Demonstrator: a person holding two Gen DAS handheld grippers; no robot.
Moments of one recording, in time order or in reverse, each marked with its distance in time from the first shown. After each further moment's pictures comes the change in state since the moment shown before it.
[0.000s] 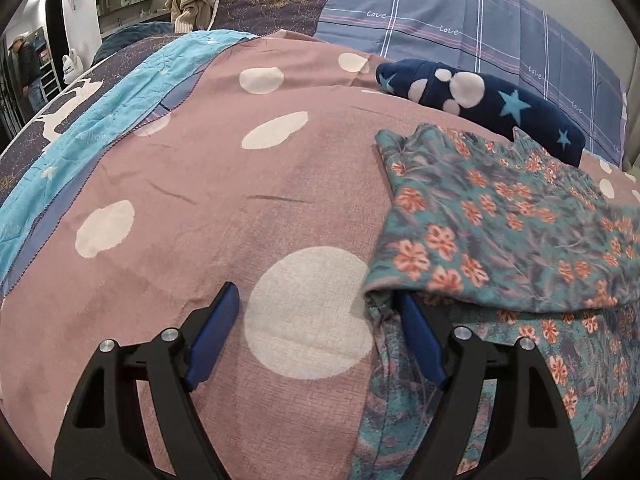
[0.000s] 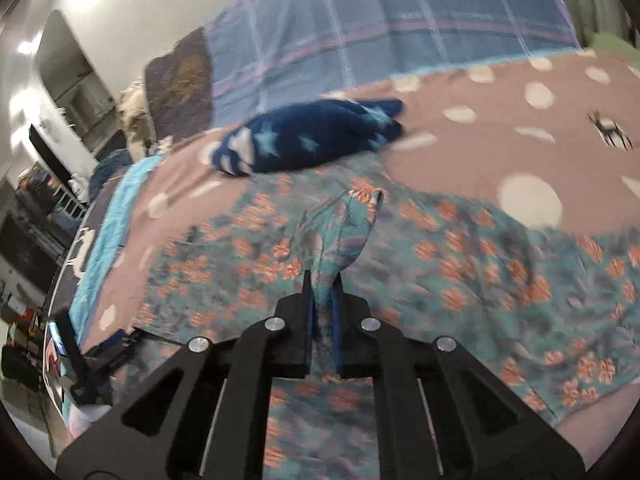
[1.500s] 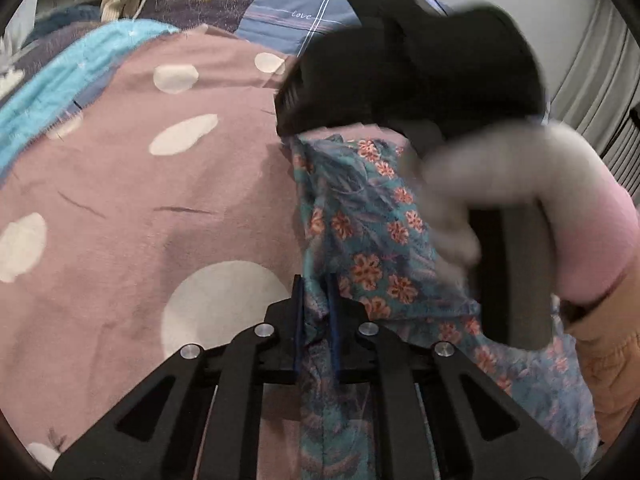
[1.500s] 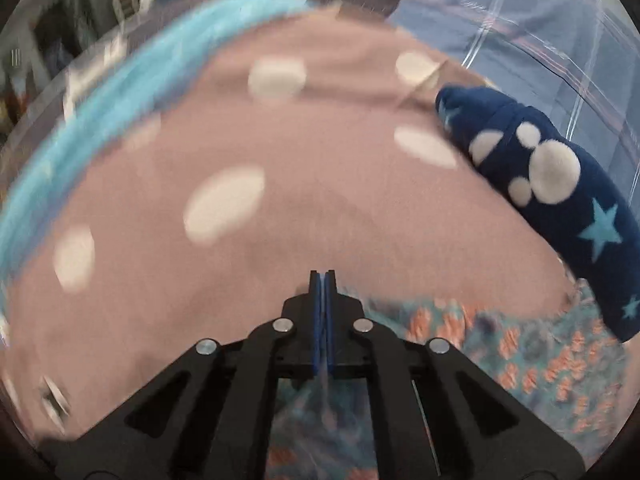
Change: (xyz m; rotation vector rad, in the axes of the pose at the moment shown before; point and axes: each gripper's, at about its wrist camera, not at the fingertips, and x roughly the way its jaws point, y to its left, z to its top) left arm 0.002 -0.001 0.007 0.045 0.000 -0.360; right arm 0.213 0.323 0.012 -0.564 0.204 0.119
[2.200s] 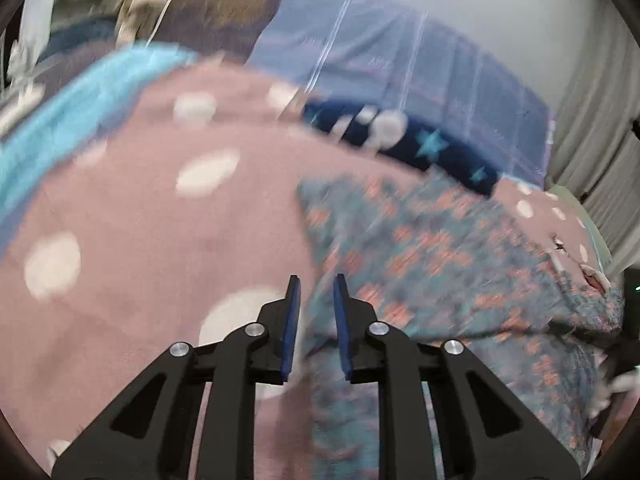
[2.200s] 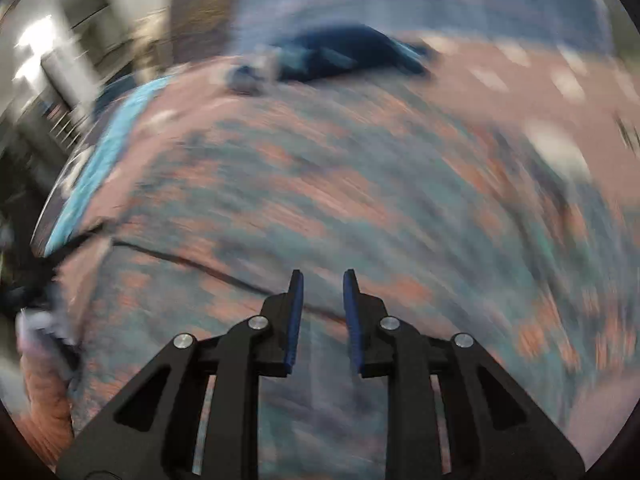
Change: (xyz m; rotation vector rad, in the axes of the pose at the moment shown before) left arm -0.043 -0.008 0.018 0.007 -0.112 0.003; right arm -0.192 -0.209 -0.276 0.487 -0.047 -0.070
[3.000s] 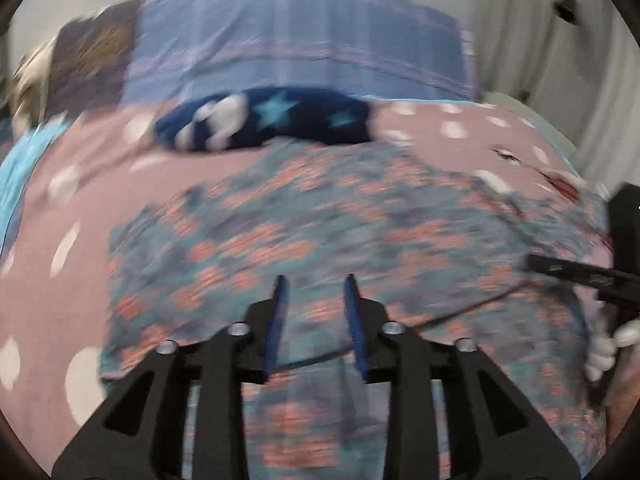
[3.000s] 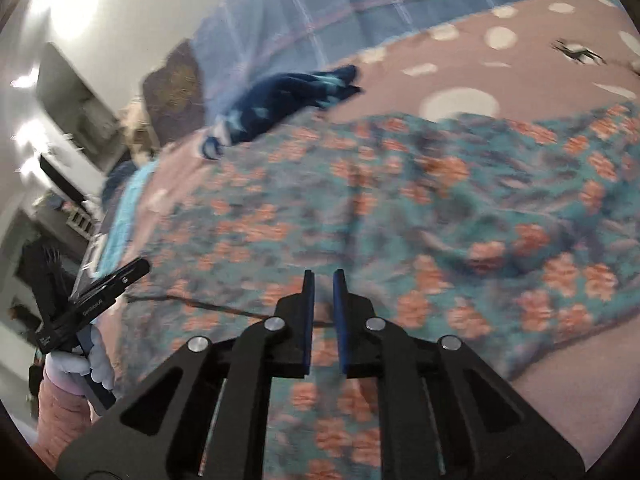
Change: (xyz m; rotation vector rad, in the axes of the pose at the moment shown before) left arm 0.039 -0.168 -0.012 0.363 0.112 -0.126; right arm -0.032 -0.040 -0.016 0.118 -0.170 0.119
